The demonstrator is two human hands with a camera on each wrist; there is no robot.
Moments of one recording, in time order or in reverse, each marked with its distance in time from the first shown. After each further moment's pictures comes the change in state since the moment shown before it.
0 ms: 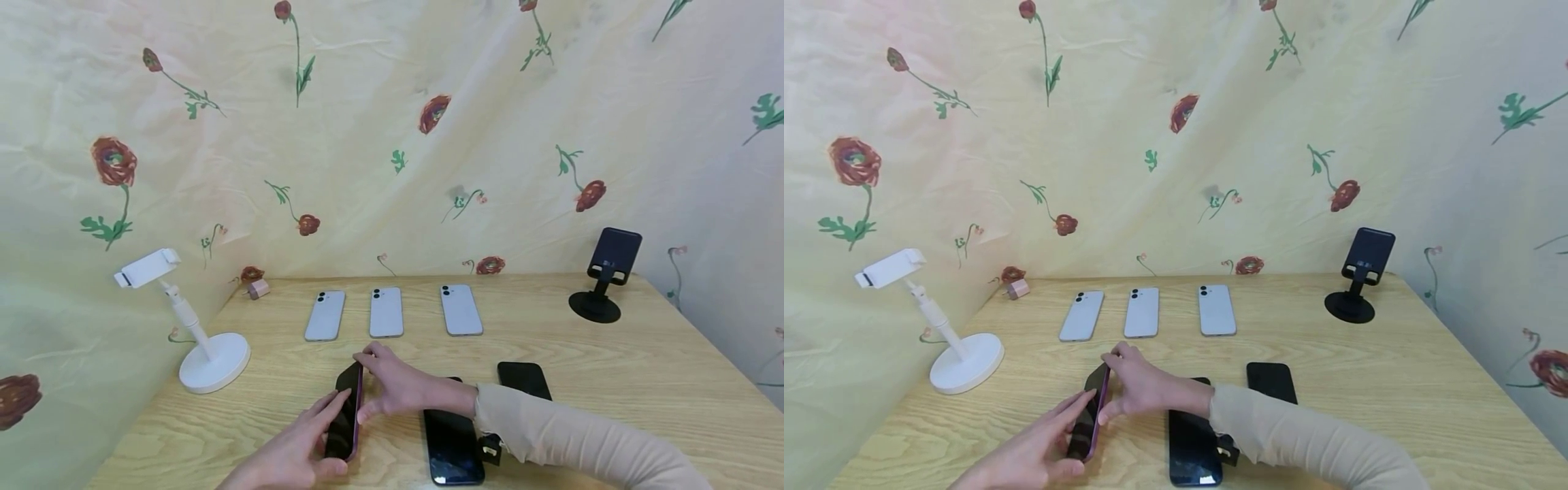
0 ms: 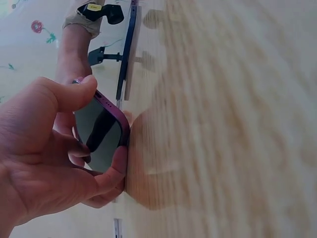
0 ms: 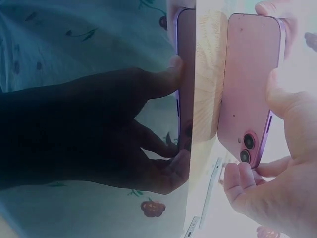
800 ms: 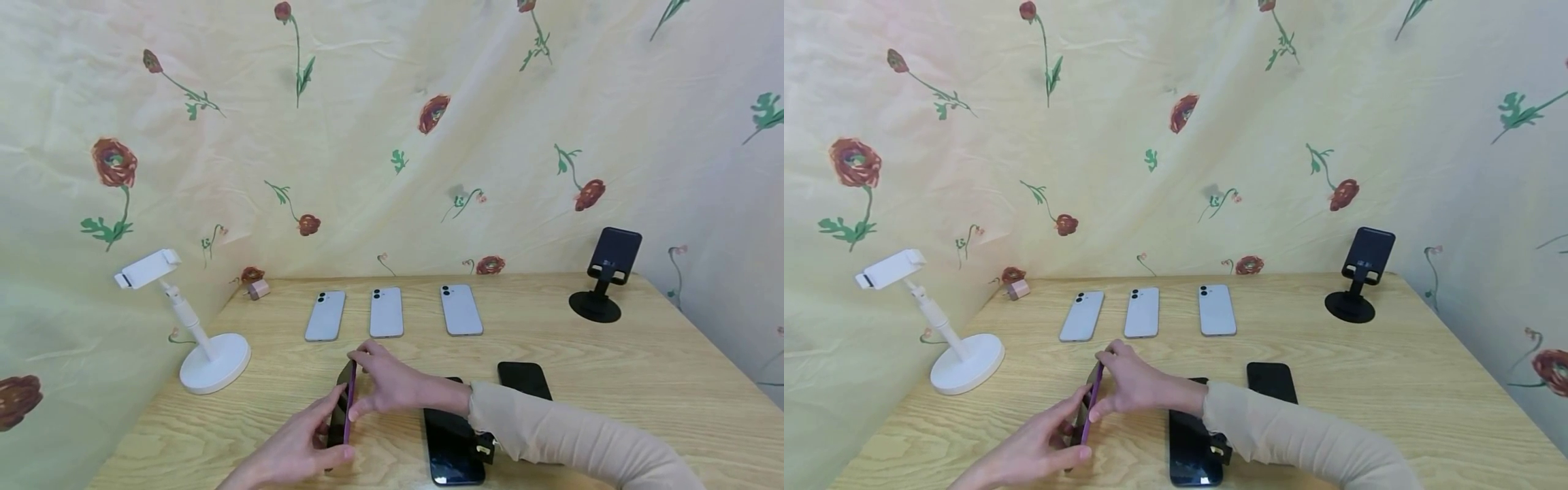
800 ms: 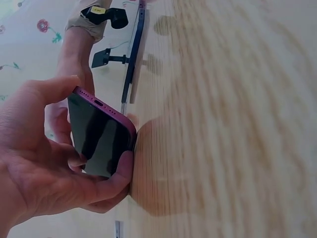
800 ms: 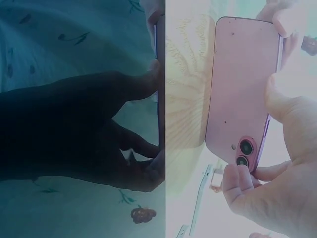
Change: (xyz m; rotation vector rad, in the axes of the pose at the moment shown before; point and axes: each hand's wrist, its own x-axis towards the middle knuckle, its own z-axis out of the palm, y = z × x) left_hand 0.001 0.005 0.003 -0.176 0.096 0.004; right_hand 0.008 -0.009 0.001 0.024 0.035 0.008
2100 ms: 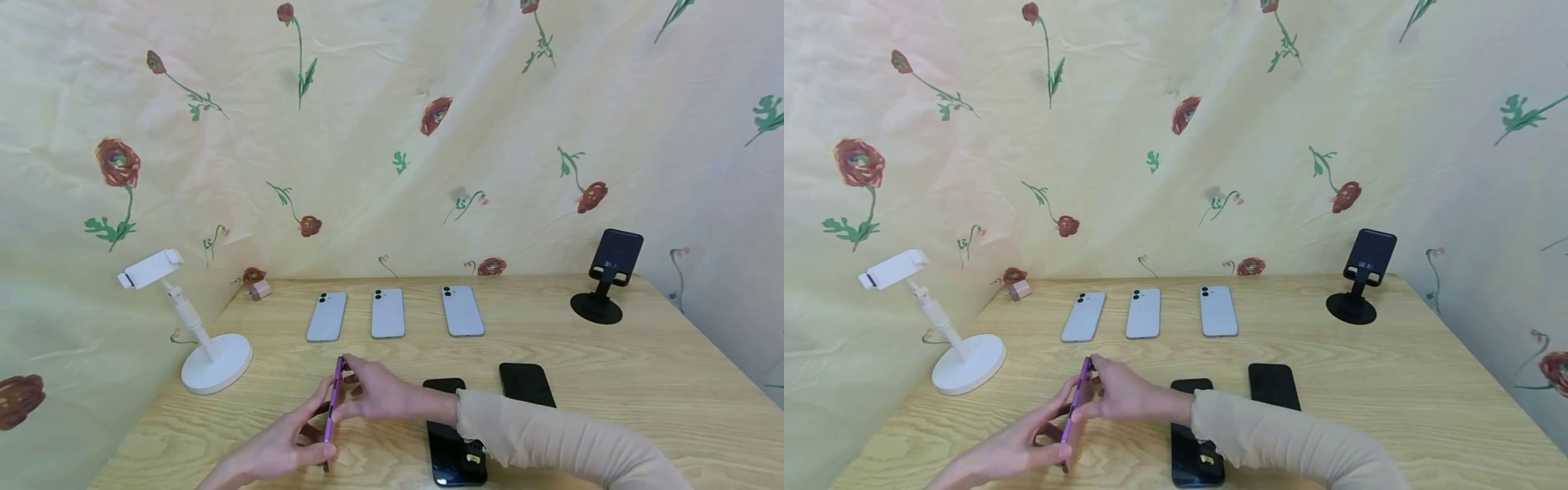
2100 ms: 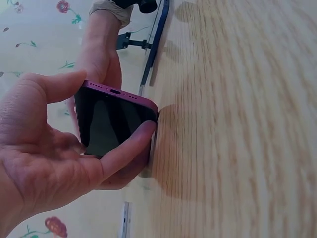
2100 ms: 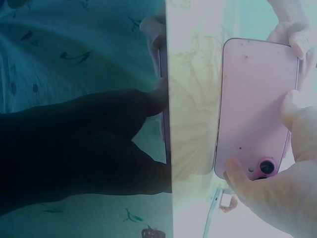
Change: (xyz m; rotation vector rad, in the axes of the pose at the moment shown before) left_hand -0.013 -0.003 -0.022 -0.131 -0.096 -0.034; right_hand 0.011 -0.011 0.019 0.356 -0.015 0.002
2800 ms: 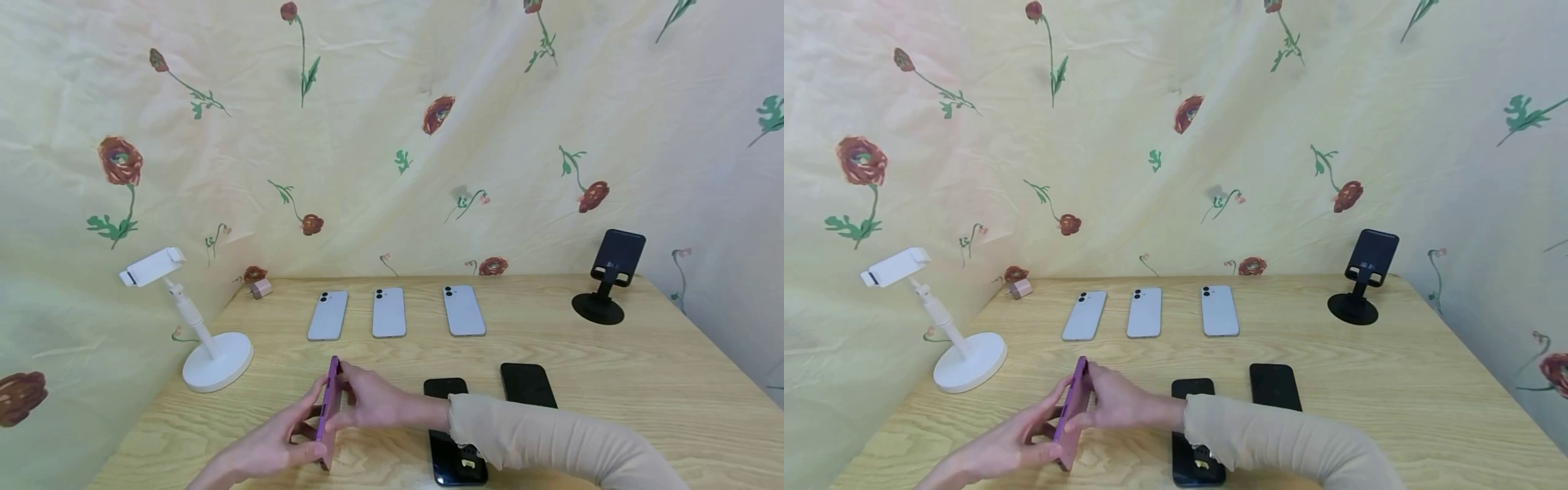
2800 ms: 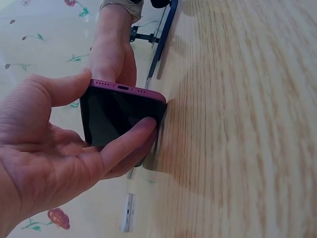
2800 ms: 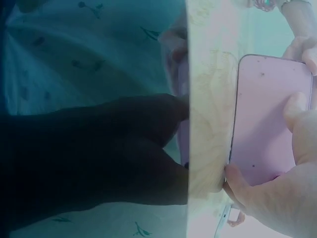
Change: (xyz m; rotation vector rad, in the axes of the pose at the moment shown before) left_hand -0.004 -0.005 -0.009 -0.143 -0.091 0.094; right_hand 0.003 0.000 0.013 -0.077 0.003 -0.045
